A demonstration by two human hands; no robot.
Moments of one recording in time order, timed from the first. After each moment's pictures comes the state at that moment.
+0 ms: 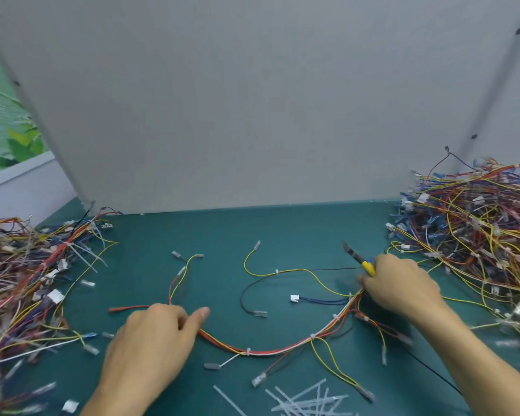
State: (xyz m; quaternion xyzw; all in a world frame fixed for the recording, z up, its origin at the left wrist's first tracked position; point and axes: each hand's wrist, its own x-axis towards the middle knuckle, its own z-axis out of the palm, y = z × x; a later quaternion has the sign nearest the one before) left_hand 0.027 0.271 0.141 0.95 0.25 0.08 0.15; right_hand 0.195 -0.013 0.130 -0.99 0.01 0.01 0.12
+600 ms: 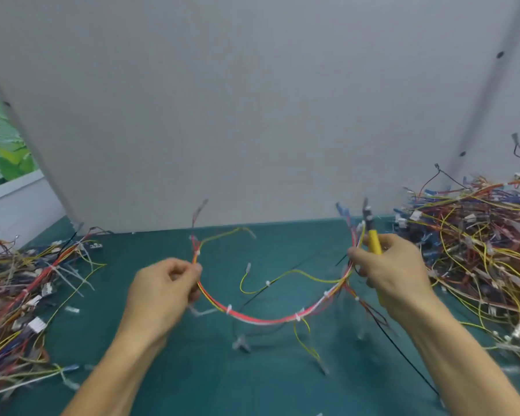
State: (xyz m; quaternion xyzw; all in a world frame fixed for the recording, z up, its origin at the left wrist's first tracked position) left_hand 0.105 0.282 0.157 0.80 0.22 0.25 0.50; right_hand 0.205 0.004 0.164 -0.82 0.04 -0.12 0.56
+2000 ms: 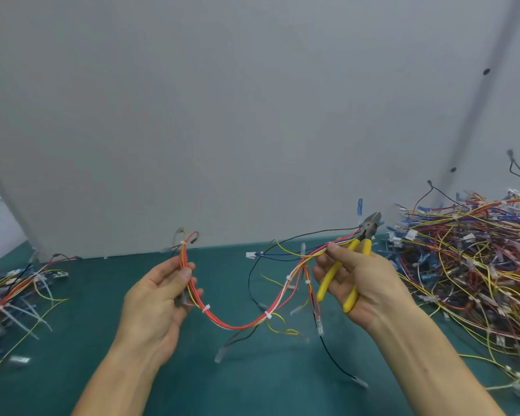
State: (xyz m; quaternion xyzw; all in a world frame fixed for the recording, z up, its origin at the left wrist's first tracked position) left_hand 0.164 0.281 0.149 0.51 0.17 0.22 0.81; right_hand 0.231 0.035 0.176 -0.43 0.09 0.09 0.89
